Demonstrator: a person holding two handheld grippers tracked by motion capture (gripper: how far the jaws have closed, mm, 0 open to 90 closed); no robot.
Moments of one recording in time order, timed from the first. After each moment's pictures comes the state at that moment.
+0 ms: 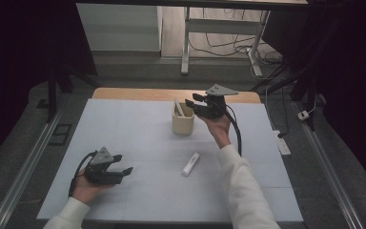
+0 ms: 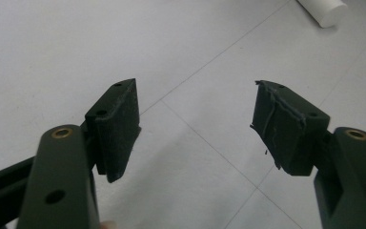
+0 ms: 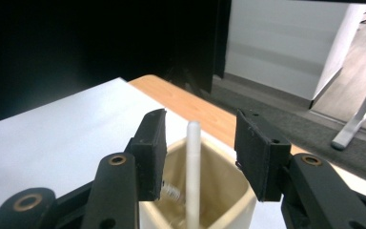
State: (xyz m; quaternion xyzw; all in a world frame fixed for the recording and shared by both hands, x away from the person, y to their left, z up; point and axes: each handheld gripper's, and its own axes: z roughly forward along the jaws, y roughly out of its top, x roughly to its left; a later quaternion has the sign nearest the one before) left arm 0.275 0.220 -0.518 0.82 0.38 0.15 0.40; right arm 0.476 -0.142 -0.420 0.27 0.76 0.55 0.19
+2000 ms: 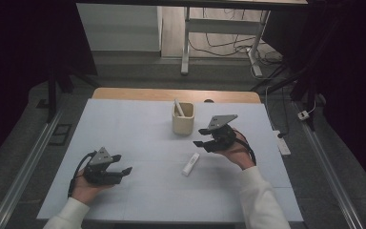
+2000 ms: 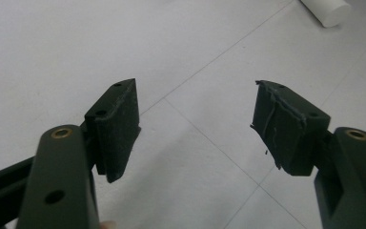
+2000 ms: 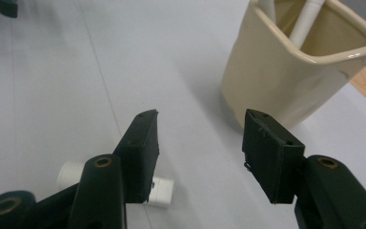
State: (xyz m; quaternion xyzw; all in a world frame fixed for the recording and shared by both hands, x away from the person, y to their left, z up) left arm 0.274 0.222 -0.518 0.82 0.38 0.15 0.40; right arm 0.409 -0.174 -0.450 0.13 0.90 0.40 0.13
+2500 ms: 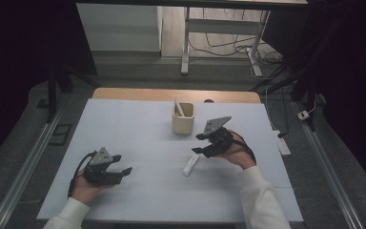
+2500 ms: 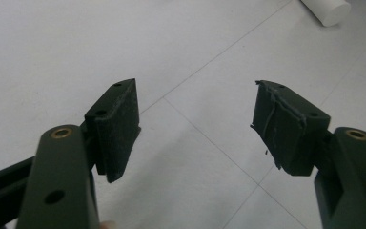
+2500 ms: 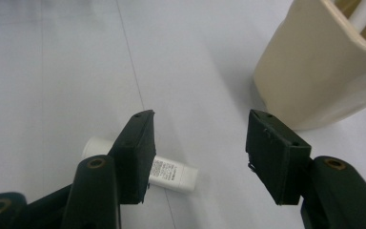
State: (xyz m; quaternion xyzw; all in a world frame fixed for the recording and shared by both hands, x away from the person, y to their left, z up) left arm 0.274 0.222 -0.518 0.82 0.38 0.15 0.40; right arm 0.405 -0.166 -0.454 0.09 0.92 0.36 0.10
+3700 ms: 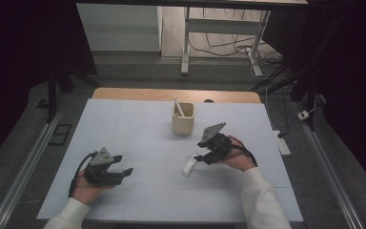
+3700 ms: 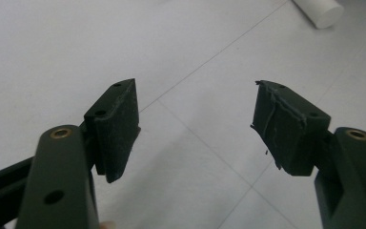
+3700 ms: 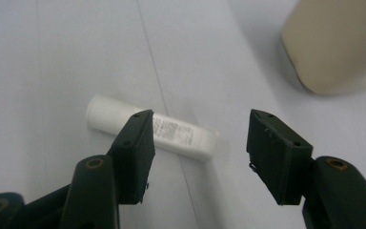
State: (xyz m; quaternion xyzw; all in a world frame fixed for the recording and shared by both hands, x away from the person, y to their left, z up) left arm 0.272 0.216 -0.515 0.82 0.38 0.14 0.41; right arm 0.398 -0.171 -0.473 0.09 0.94 0.31 0.08
